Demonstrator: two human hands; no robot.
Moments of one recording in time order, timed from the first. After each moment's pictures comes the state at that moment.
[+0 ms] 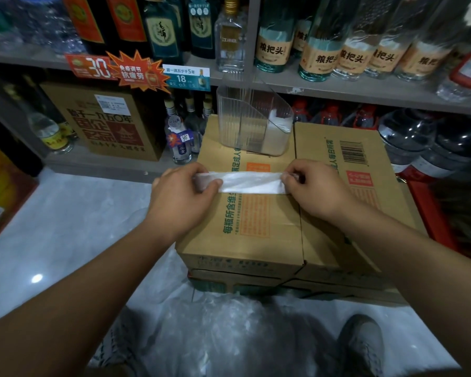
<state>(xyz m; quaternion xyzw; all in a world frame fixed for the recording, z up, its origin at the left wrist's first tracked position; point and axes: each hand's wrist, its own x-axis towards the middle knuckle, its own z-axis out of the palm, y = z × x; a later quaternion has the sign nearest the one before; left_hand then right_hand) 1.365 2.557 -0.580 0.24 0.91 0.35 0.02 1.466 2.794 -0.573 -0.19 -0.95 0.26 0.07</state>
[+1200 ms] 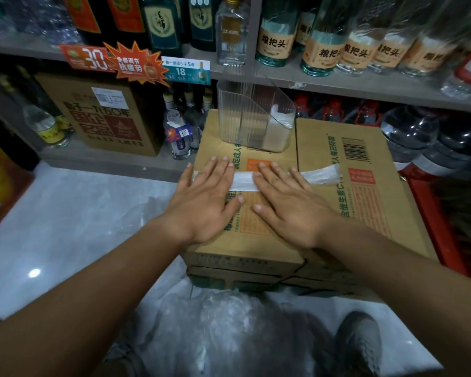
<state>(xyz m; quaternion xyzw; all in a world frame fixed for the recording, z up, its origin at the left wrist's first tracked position) 1.367 2.576 -0.601 0.42 0.90 0.03 0.11 1.476 2.758 -0.584 -0.03 -0.99 0.05 -0.13</state>
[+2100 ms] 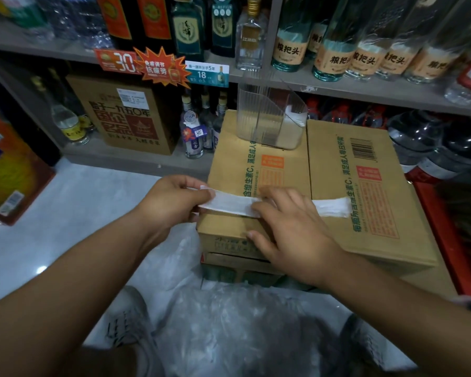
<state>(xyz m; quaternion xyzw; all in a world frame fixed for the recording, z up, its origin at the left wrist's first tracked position) 1.382 2.509 -0.563 0.00 0.77 0.57 0.29 1.526 2.687 -0.571 -0.01 -0.99 0.10 0.04</state>
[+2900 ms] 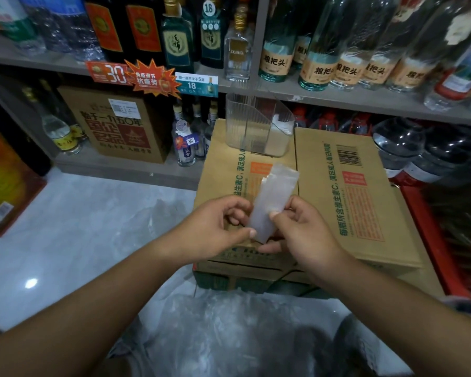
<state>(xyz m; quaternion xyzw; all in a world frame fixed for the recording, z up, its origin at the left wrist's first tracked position) 1.419 2.543 -0.582 0.34 0.75 0.49 0.30 1.530 2.692 -0.560 -0.29 -0.65 0.70 0.05</state>
